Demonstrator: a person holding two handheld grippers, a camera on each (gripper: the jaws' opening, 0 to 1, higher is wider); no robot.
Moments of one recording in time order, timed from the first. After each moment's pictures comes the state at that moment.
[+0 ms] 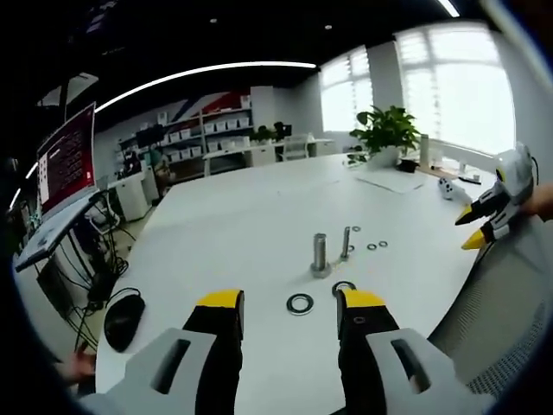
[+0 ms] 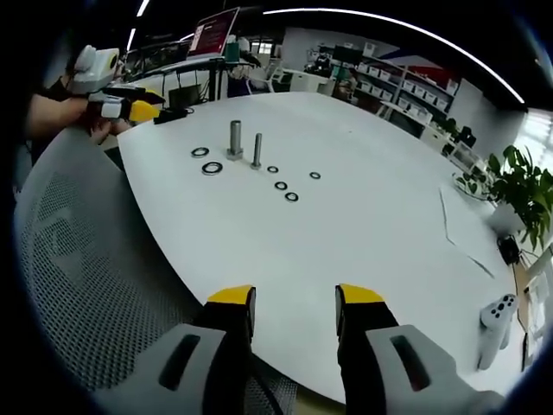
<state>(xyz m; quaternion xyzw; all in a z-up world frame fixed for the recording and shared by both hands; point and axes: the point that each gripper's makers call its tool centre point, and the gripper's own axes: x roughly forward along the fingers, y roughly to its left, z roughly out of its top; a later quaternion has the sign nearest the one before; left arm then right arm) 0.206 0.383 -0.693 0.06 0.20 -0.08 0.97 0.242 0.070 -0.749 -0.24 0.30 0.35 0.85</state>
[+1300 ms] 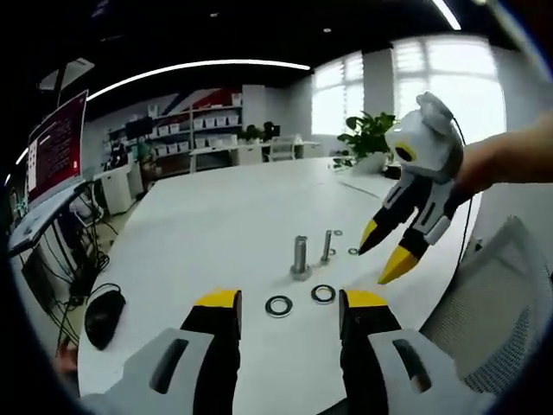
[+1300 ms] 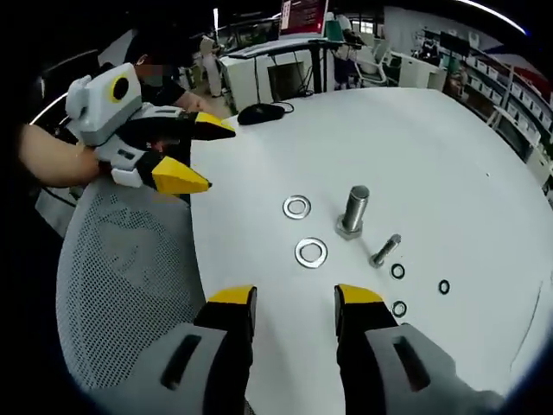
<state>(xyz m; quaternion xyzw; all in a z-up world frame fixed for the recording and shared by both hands) 0.204 0.364 -0.691 0.03 0.20 -0.14 0.97 0.247 0.267 -0.744 -0.28 0.38 0.58 0.67</state>
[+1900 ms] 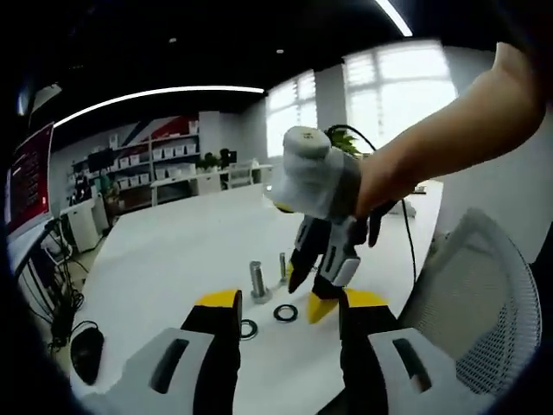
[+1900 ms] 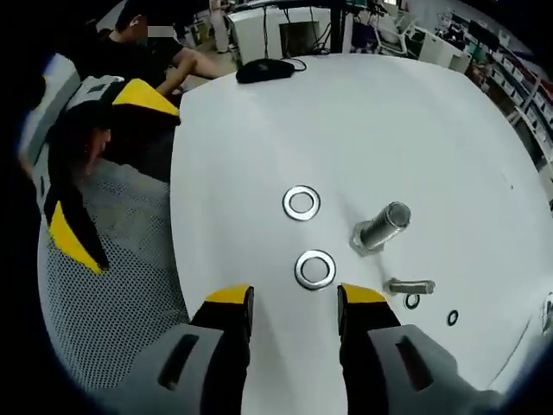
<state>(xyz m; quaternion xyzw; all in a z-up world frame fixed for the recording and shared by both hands) 0.192 0.328 -0.674 0.05 0.14 -0.24 0.96 0.249 0.295 -0.778 -0.36 0.43 0.56 0.61</state>
